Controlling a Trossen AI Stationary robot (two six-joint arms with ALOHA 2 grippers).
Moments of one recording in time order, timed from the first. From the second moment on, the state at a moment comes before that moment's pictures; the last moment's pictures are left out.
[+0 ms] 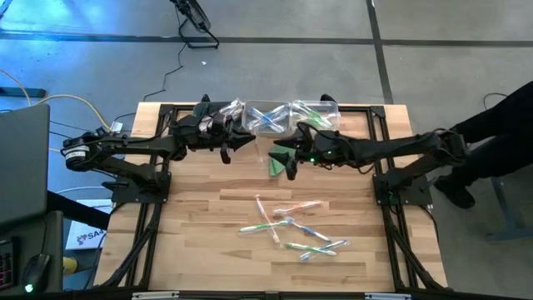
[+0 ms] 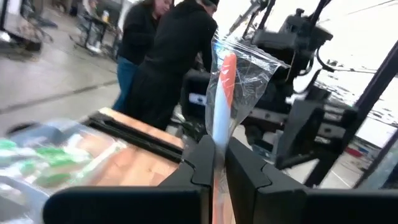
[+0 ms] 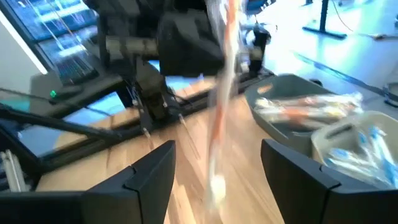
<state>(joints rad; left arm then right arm) 0.34 1.21 0.60 0.81 0.26 -0.44 -0.02 1.40 1.00 0.18 0.21 0.33</state>
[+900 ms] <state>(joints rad) 0.60 0.86 0.60 0.21 -0.23 0.31 -0.02 1.33 1.00 0.01 0.26 0.37</state>
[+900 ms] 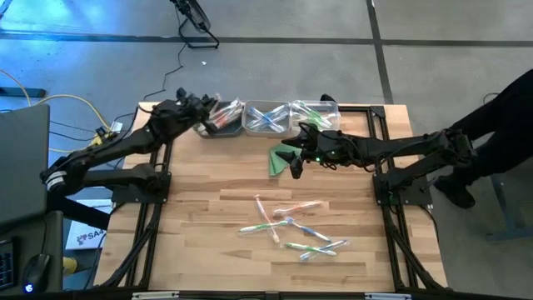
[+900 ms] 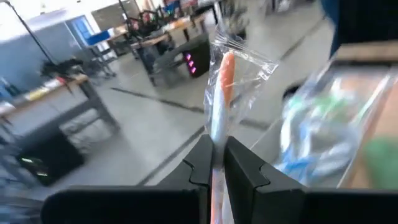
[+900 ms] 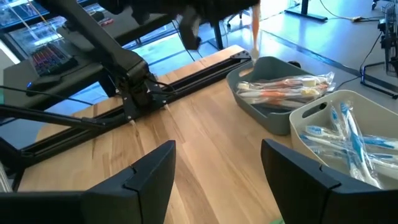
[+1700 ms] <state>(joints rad) 0.79 1.24 0.60 0.41 -0.32 0.47 0.00 1.33 1.00 0.01 0.26 0.42</state>
